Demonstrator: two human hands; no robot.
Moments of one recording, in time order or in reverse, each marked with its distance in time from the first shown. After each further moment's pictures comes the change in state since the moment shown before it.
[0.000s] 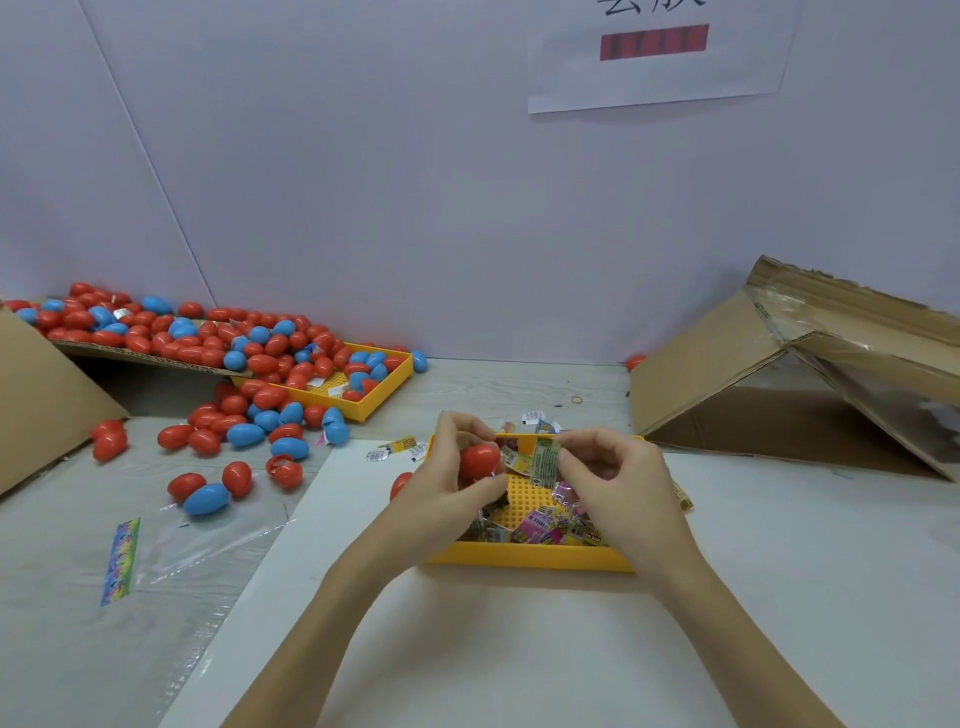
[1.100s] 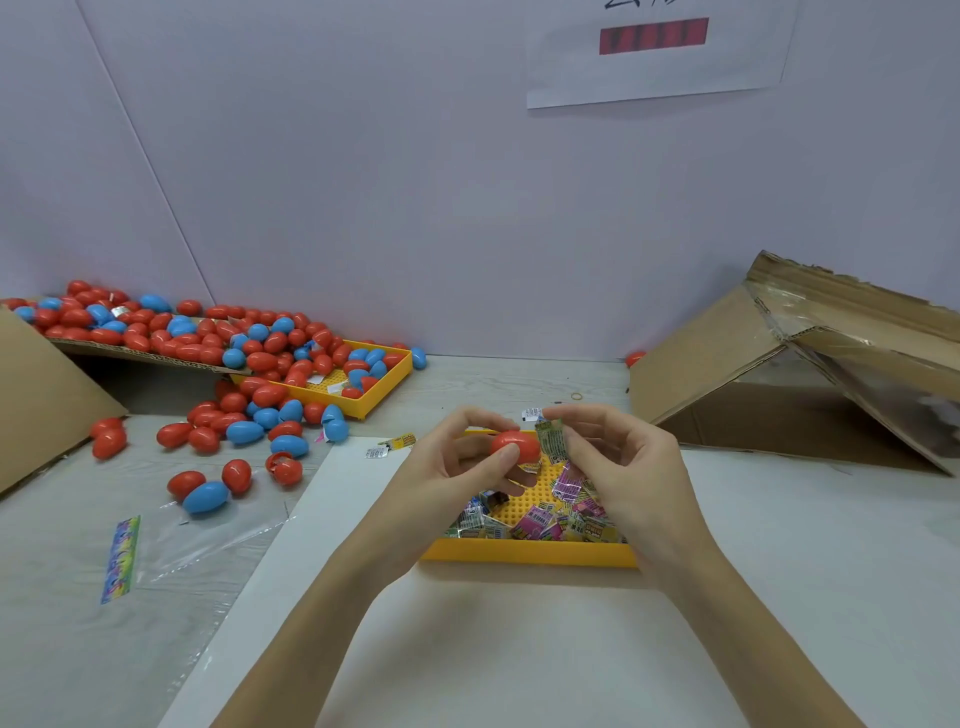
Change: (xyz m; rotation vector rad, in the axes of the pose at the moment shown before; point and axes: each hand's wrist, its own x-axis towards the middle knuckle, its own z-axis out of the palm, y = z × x) left_hand -0.007 0.011 0.000 -0.361 -0.046 0.073; right_hand -0.006 -0.015 -0.008 0.236 -0.080 -0.068
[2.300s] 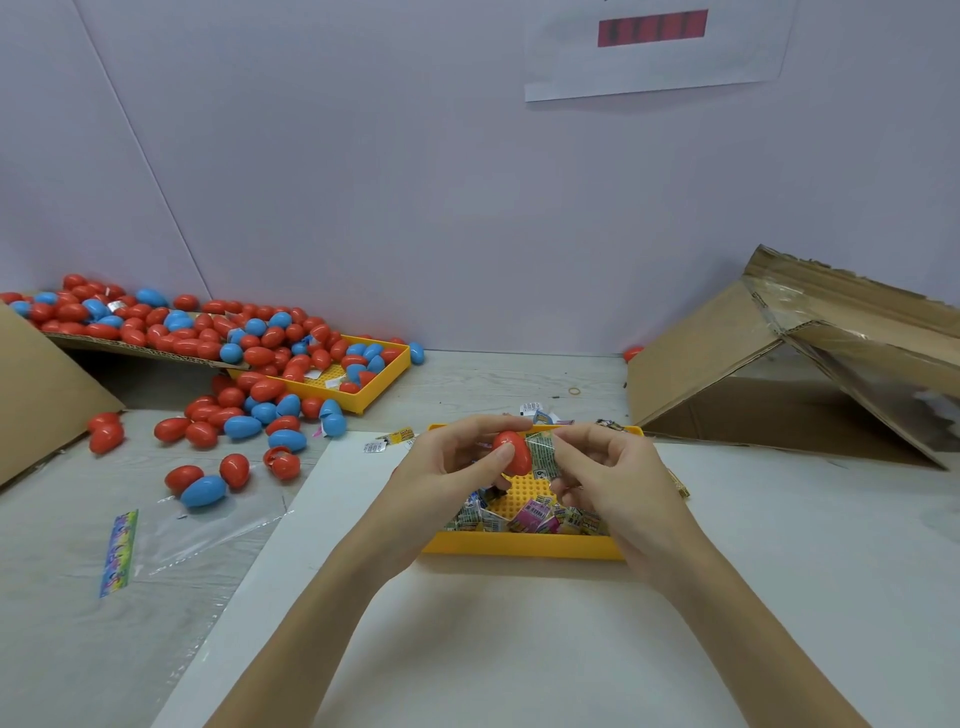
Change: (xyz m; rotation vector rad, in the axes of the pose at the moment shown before) left_hand 0.001 -0.007 -0.002 0.161 0.015 0.019; right_hand 0.002 0.012 0.004 0.090 -0.032 0.245
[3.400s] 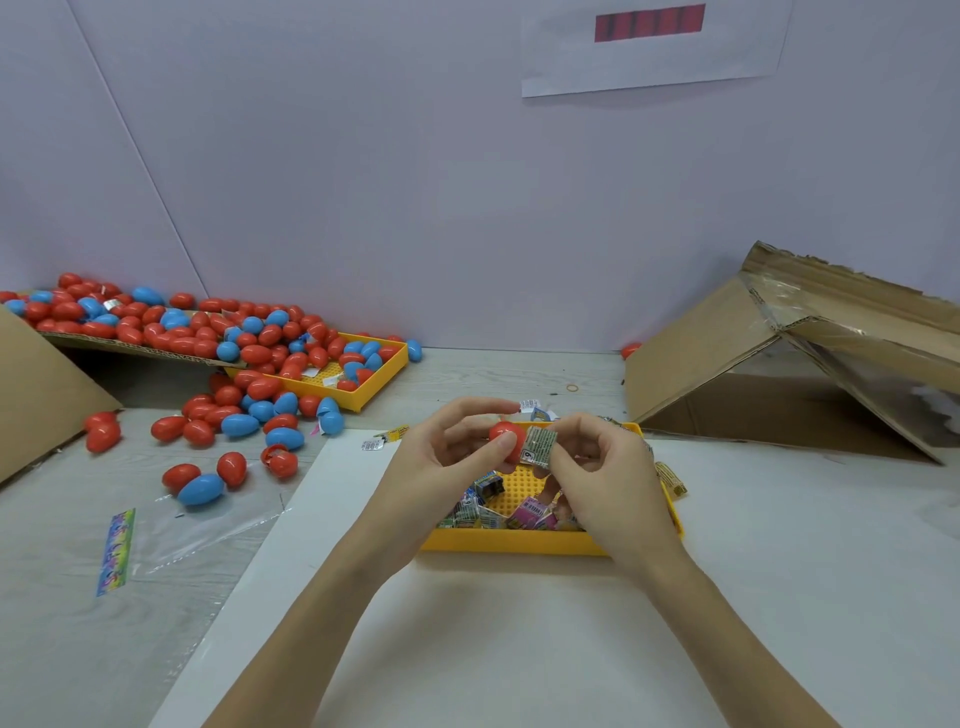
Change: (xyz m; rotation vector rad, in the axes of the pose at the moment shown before) left_hand 0.000 0.003 0.003 -0.145 0.054 0.036; right_hand -0.003 0.005 0.007 -0.246 0.073 -0.177
